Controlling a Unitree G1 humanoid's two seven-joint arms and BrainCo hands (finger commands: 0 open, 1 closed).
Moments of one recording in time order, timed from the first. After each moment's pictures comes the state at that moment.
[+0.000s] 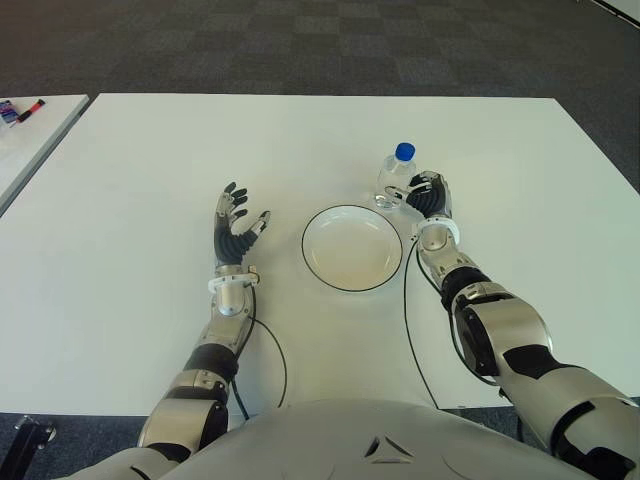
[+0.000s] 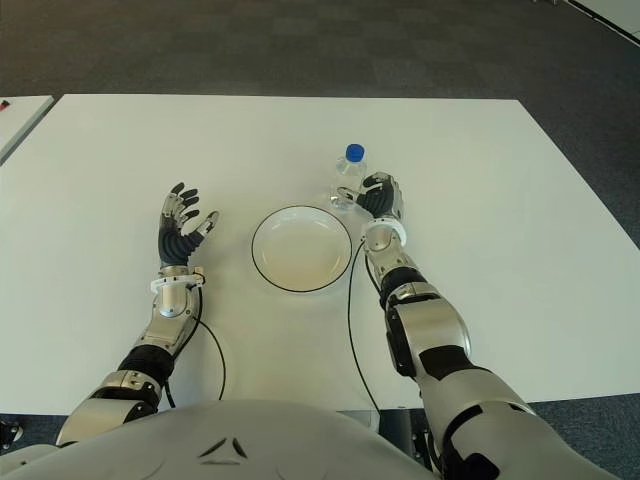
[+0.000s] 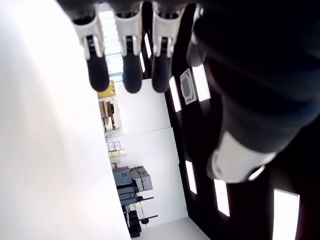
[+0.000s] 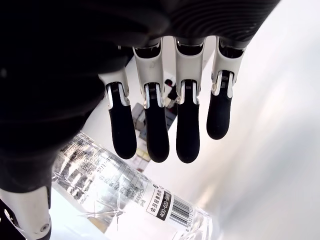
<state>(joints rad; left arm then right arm) -0.14 0.05 0.03 0.79 0.18 -0.74 0.40 -0.68 -0.18 0.08 1.28 -0.31 -0.34 -0.51</state>
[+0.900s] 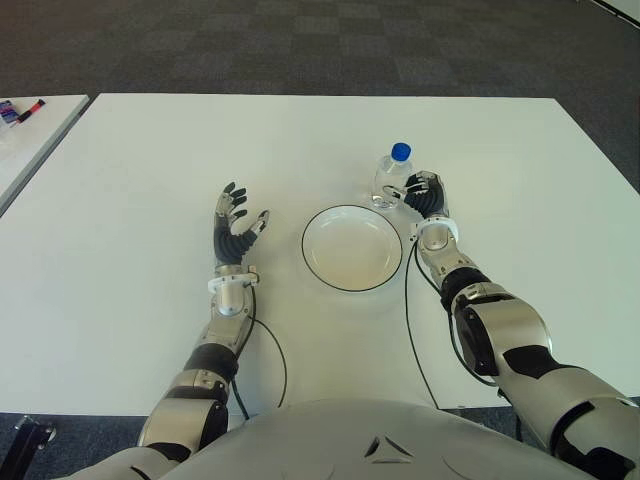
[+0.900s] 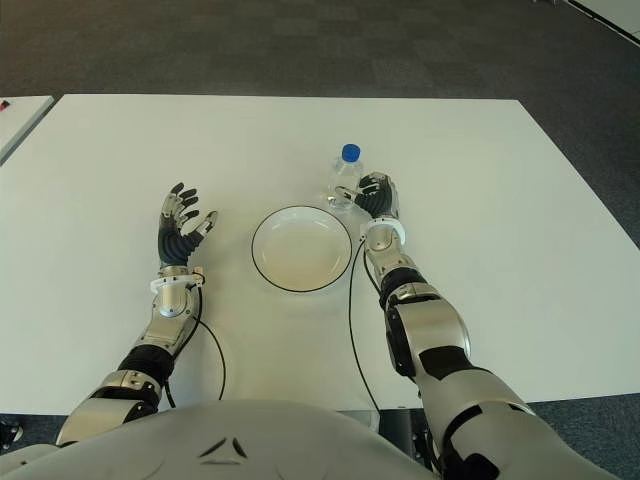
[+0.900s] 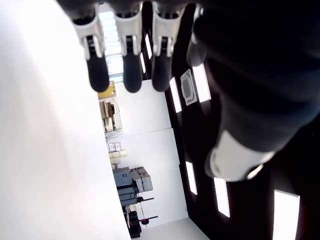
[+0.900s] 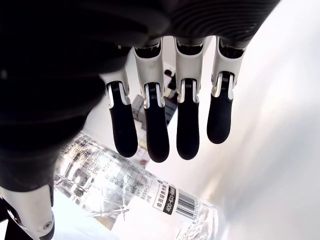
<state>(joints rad) -0.14 0.05 0.03 0.79 0.17 -0.74 0.40 -0.68 -0.18 0.05 1.28 -0.28 -0.37 -0.42</state>
